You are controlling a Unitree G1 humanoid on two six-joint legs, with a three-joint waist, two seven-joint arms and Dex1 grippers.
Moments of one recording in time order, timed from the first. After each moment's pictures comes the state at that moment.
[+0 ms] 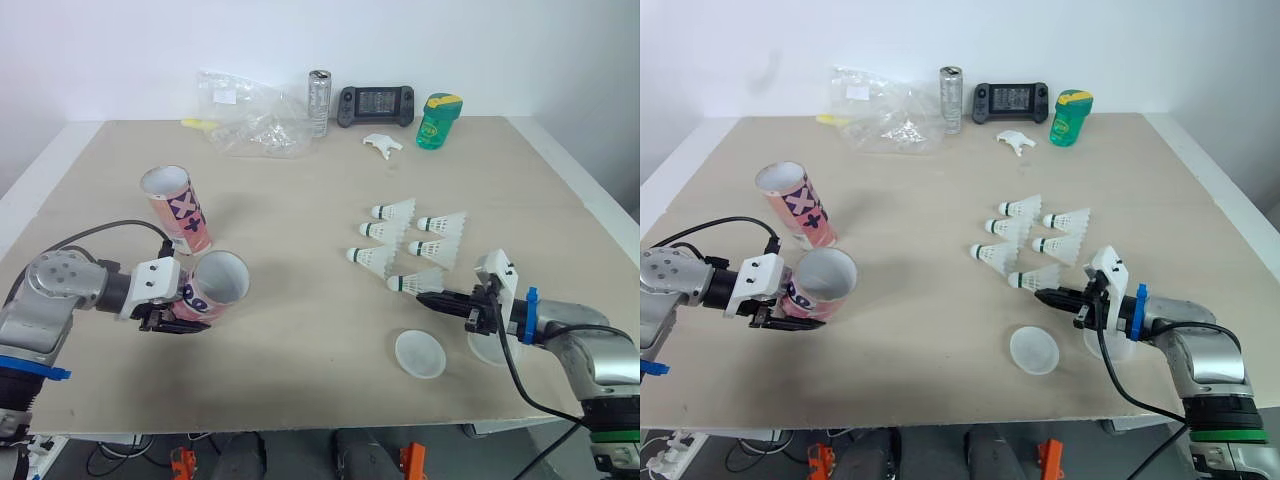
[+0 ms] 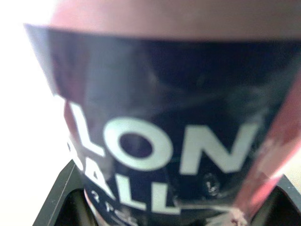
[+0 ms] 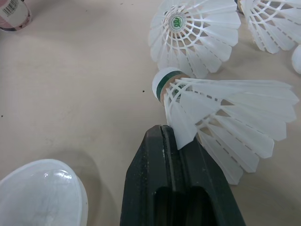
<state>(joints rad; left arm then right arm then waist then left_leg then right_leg) -0.36 0.94 -0.06 0.10 -0.20 0.02 -1.43 -0.23 -0.78 -0.13 0.05 0.47 0.48 1.10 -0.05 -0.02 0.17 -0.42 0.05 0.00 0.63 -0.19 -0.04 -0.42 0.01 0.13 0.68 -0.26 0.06</state>
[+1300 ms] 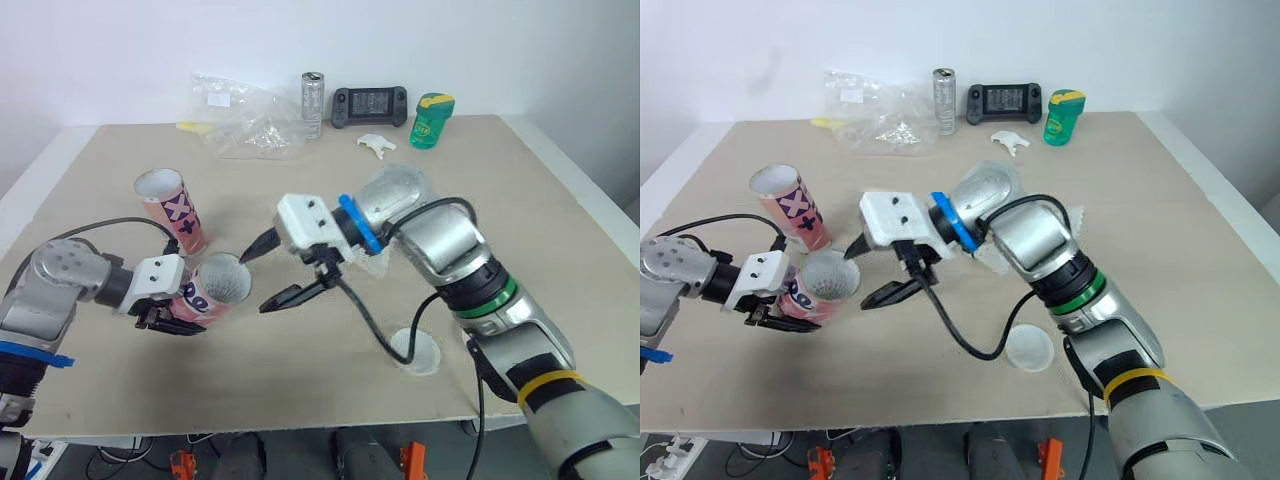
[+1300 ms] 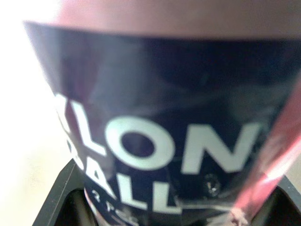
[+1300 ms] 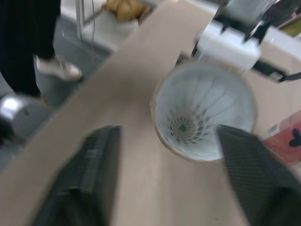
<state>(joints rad) -0.42 0.95 -0.11 0.13 -0.17 0.08 -1.50 -1.07 -0.46 0.39 -0.06 0.35 0.47 1.41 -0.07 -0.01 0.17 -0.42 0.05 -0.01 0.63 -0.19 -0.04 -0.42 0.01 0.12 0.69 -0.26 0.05</state>
